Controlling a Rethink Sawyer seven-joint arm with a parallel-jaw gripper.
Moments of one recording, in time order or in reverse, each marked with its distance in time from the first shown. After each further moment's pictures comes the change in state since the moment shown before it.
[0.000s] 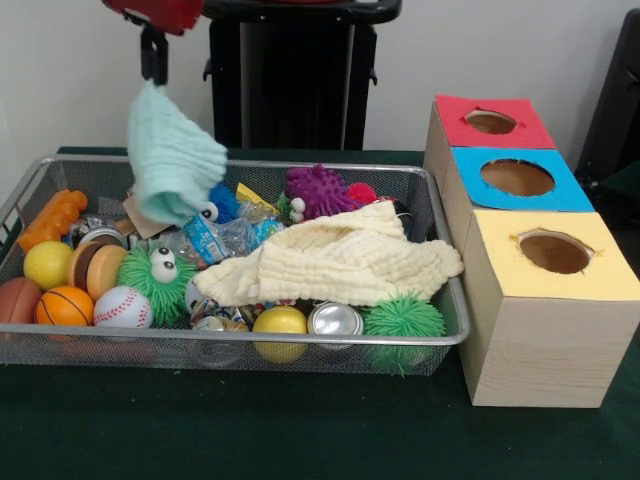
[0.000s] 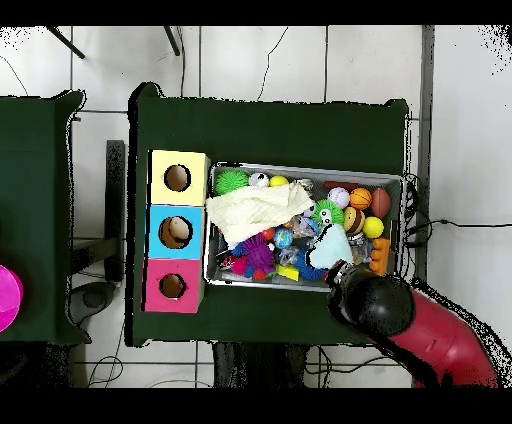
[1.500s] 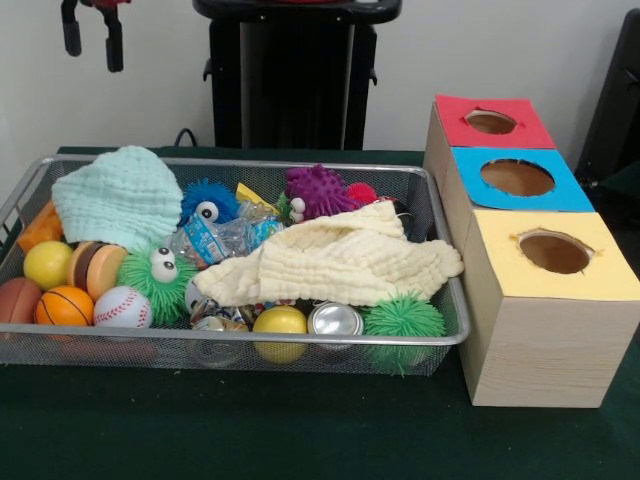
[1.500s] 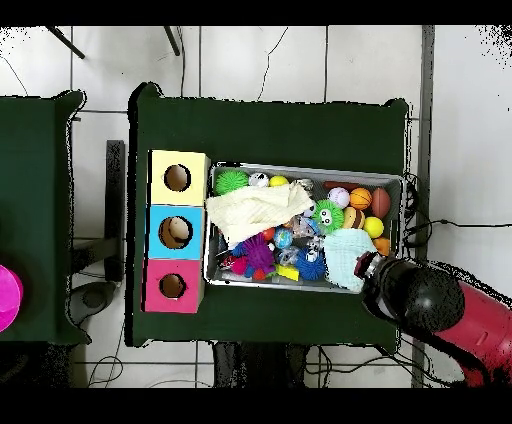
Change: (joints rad) arm -0.164 -0.048 0.169 -0.078 -0.125 0.107 0.000
